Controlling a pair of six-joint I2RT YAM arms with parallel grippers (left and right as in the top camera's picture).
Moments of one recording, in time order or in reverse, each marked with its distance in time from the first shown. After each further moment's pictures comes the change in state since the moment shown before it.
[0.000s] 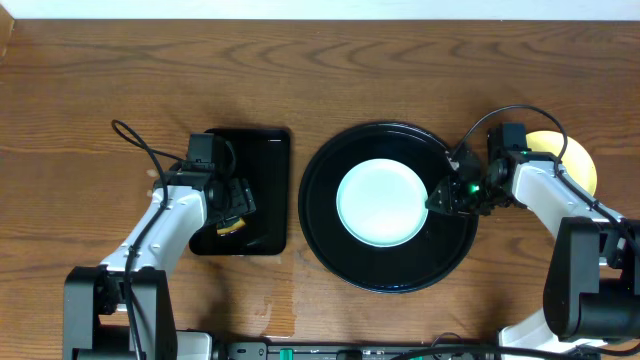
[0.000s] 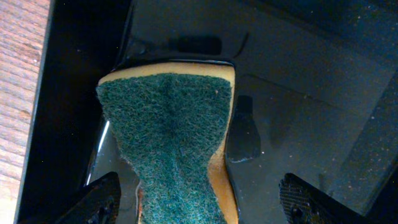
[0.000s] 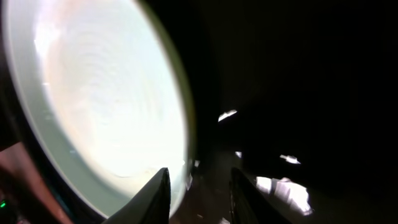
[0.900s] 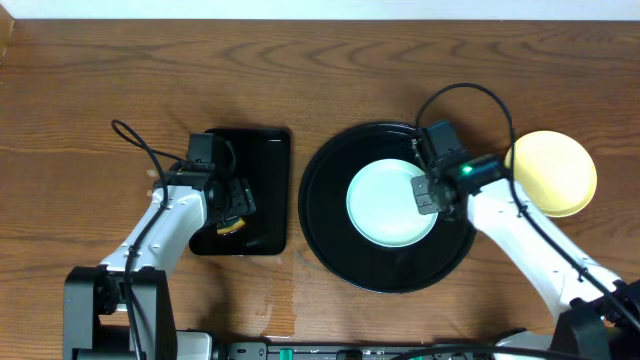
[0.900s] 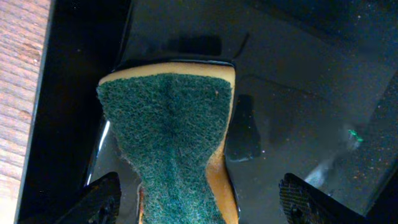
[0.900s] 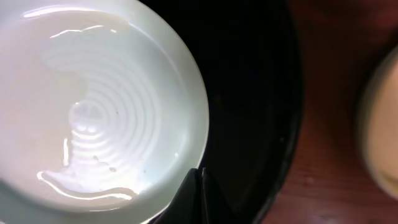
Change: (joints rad) left arm 0.000 0.000 0.000 0.000 0.000 0.000; right arm 0.395 -0.224 0.077 -0.107 0.736 0.191
